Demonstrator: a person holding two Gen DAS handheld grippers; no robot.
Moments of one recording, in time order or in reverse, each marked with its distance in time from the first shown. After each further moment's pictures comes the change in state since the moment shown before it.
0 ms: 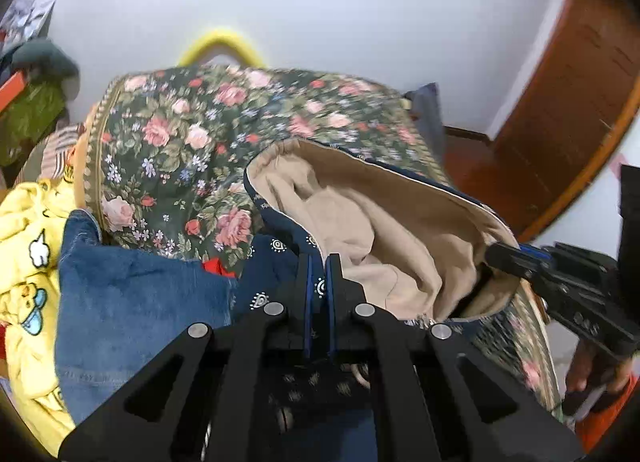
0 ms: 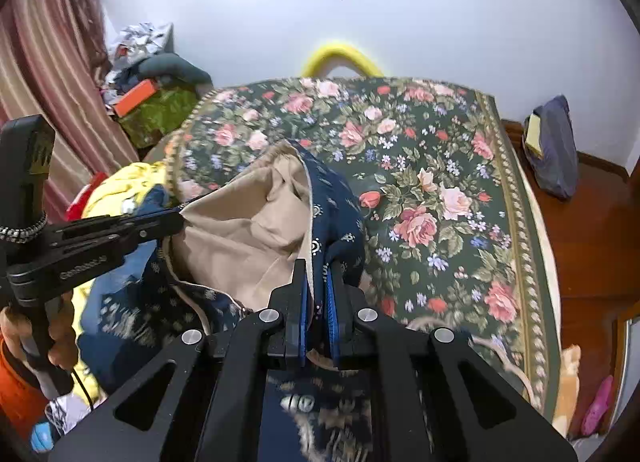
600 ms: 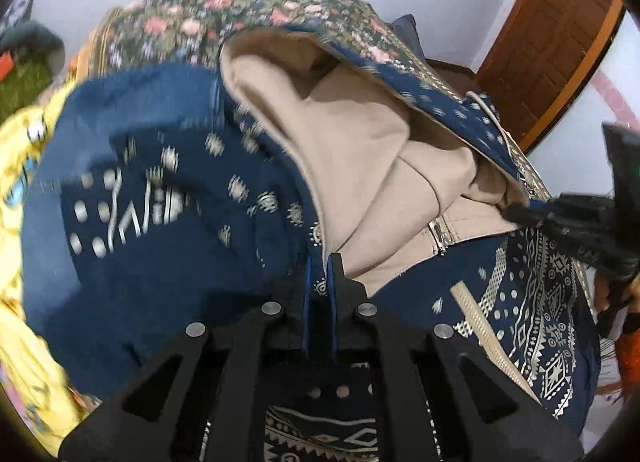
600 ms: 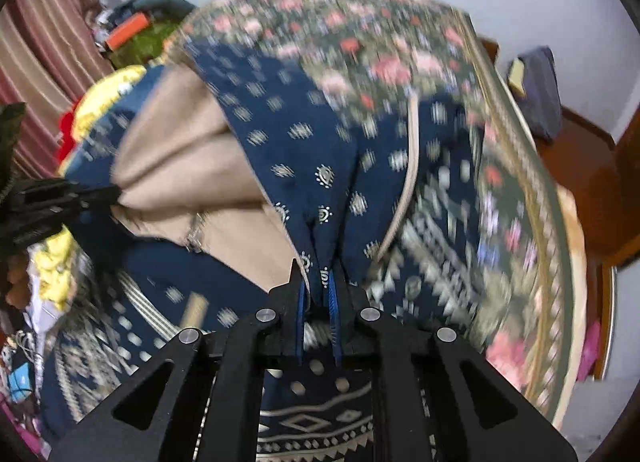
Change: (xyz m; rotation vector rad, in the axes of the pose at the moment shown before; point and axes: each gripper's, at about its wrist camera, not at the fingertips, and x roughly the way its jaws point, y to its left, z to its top) left arm -0.013 0.003 -0.174 0.055 0.176 -0.030; right arm 0.009 -0.011 -0.157 -0.008 0.236 -0.101
